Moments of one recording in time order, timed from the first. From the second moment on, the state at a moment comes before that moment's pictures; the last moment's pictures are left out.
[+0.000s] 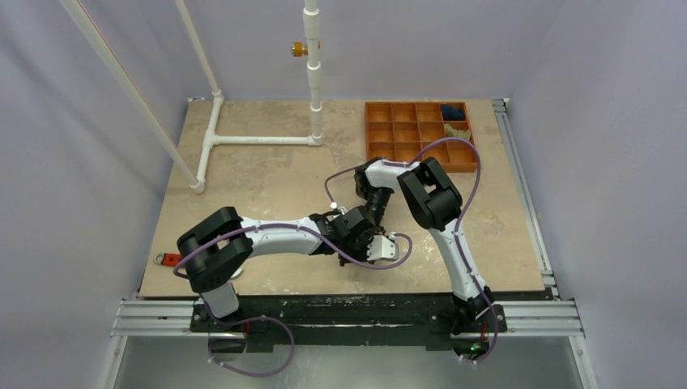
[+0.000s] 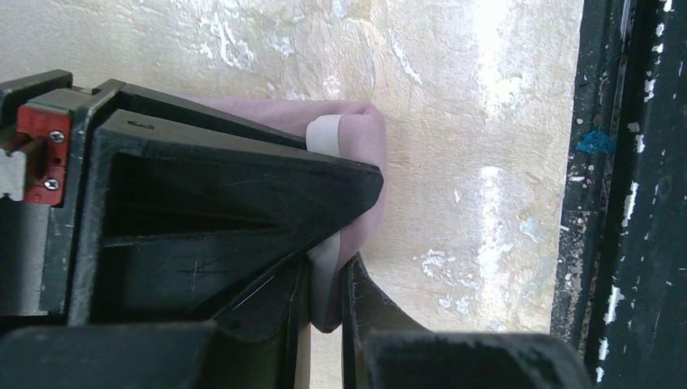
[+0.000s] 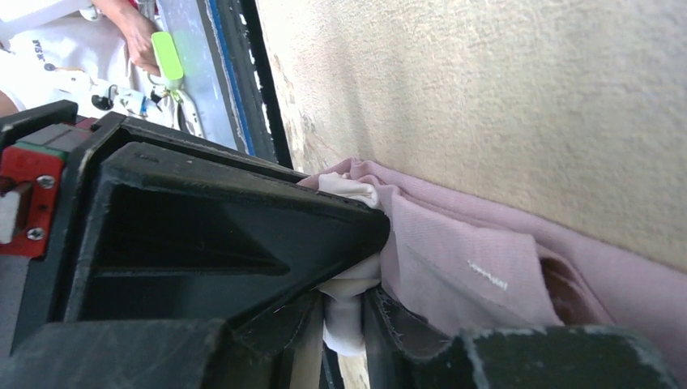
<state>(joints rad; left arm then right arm) -1.07 1.72 0.96 -0.28 0.20 0.51 0.61 2.40 1.62 -1.50 -0.80 -0.91</state>
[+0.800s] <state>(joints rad) -1.06 1.75 0.99 -0.23 0.22 0.54 0.27 2.31 1.61 -1.45 -0.80 -1.02</state>
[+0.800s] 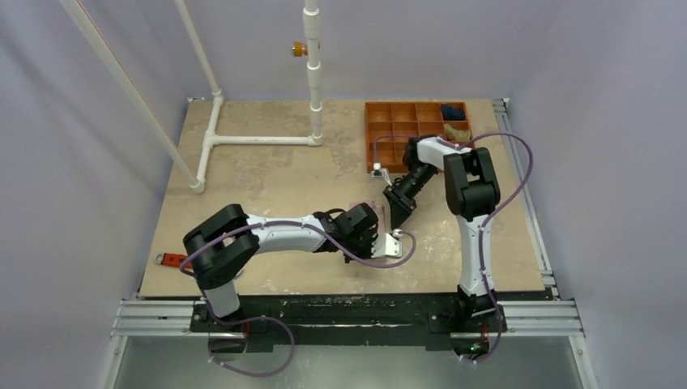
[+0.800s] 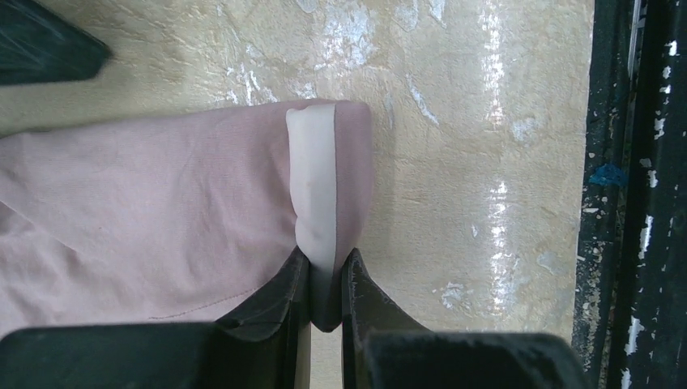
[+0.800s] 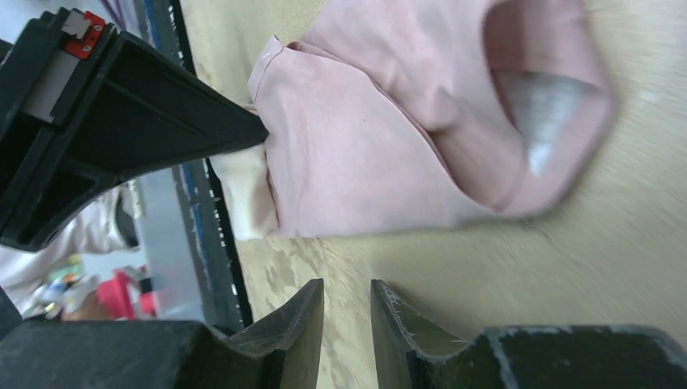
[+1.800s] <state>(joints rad) -0.61 2.23 1.50 -0.83 0.98 0.28 0.26 1.32 1.00 -0.75 -0.63 -0.72</state>
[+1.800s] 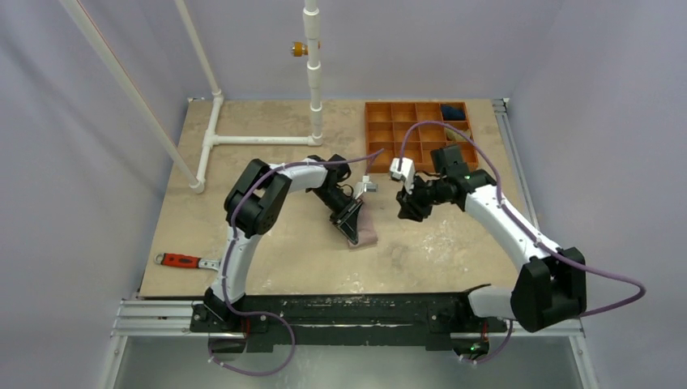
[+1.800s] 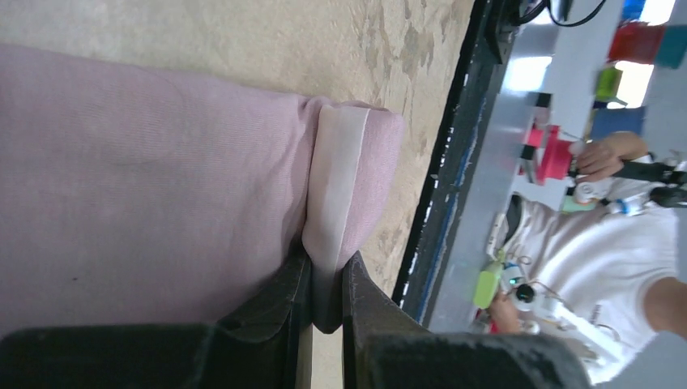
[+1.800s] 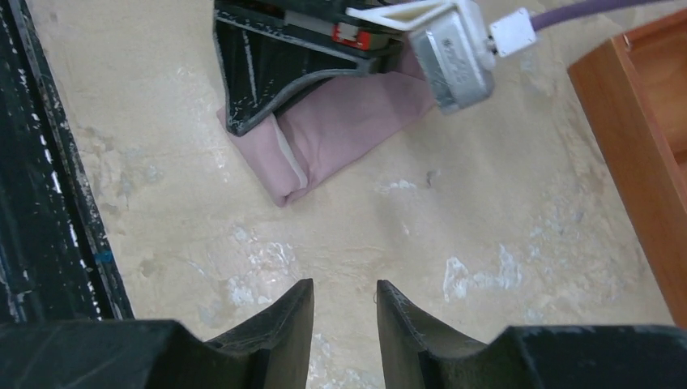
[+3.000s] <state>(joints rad) -0.57 2.31 1.54 -0.93 1.07 0.22 0.84 1.67 0.96 -0.43 -0.19 -0.71</state>
